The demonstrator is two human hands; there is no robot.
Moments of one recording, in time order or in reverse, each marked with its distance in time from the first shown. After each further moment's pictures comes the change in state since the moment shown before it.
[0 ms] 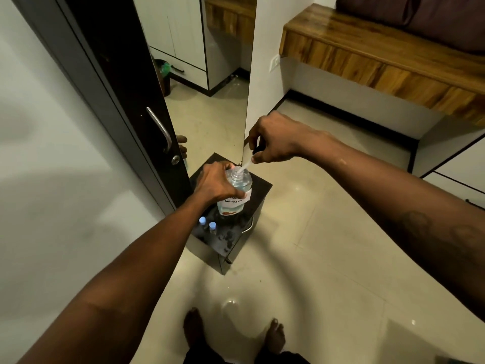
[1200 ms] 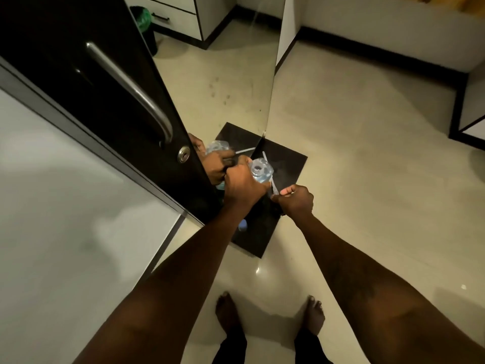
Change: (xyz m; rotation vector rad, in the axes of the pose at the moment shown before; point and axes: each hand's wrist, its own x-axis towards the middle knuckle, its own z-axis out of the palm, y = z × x) left_hand 0.071 -0.089 0.100 0.199 0.036 -0.108; right_hand 0.063 0.039 0.376 0.902 0.218 1.165
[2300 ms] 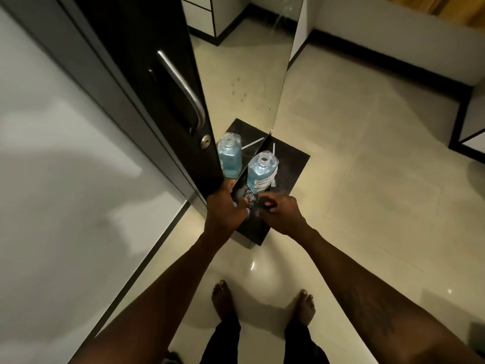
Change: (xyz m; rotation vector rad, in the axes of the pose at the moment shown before) left_hand -0.091 -0.065 -0.025 -0.362 -0.006 -0.054; right_hand -0.082 0.001 -0.012 -0.211 -0.280 -0.726
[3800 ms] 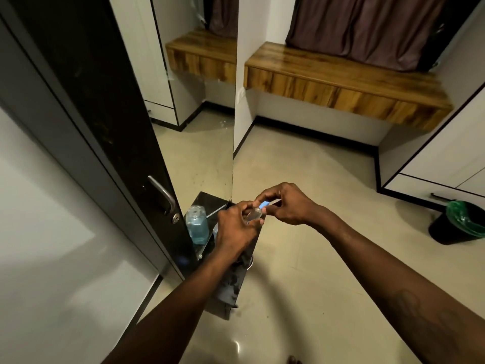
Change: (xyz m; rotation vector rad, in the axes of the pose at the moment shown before) left_hand 0.002 0.172 -0.027 -0.150 0.002 0.350; right_hand -0.010 -0.128 -0.239 -0.110 -0.017 -0.143
